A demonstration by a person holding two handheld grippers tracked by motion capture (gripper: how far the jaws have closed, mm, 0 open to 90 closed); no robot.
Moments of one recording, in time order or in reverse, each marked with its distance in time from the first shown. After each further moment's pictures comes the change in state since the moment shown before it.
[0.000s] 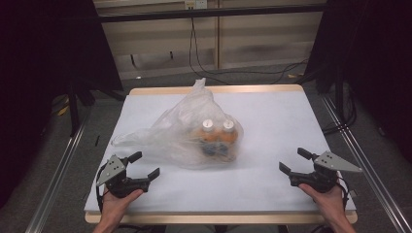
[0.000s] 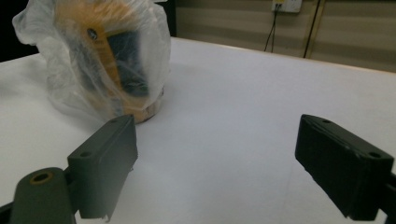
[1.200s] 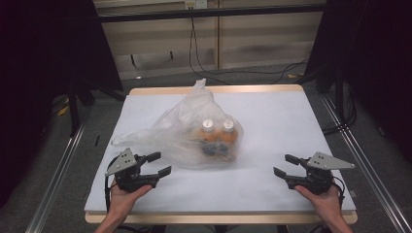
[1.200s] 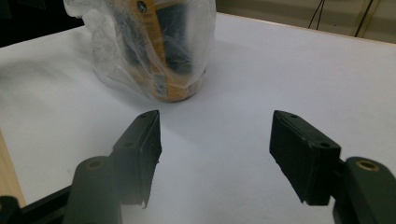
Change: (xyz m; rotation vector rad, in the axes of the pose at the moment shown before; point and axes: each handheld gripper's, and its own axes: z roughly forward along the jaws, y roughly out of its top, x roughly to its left) left arm -0.017 0.032 0.019 0.065 -0.197 -0.001; right arm 0.011 0.005 0.002 0.104 0.144 -0.020
